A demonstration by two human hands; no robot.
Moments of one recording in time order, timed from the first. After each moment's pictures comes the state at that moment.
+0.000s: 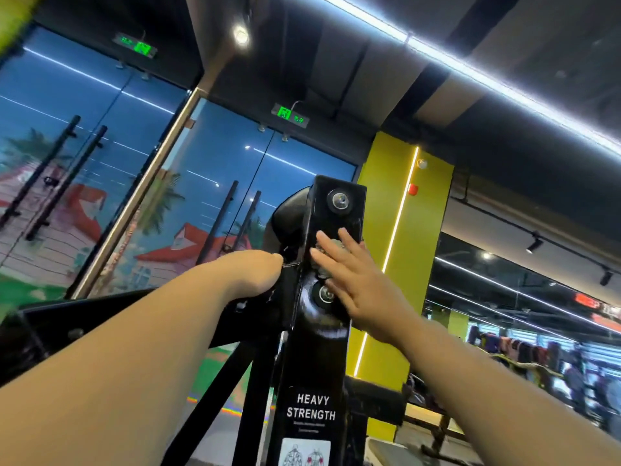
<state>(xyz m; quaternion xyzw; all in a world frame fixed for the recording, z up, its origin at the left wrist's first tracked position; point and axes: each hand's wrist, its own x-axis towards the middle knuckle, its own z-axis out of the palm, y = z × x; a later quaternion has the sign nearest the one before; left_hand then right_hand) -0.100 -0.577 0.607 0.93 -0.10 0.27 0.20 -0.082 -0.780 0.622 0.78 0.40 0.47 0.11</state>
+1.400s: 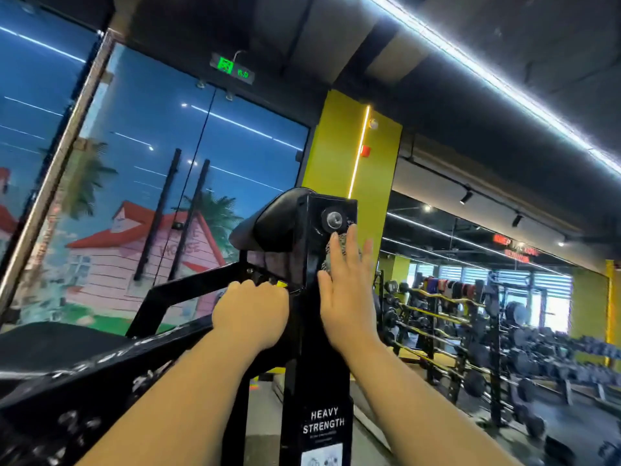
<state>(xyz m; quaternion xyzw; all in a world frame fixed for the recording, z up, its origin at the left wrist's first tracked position) -0.090 -0.571 0.600 0.92 -0.16 0.36 -0.04 -0.086 -0.716 0.614 0.83 0.14 0.54 -0.09</state>
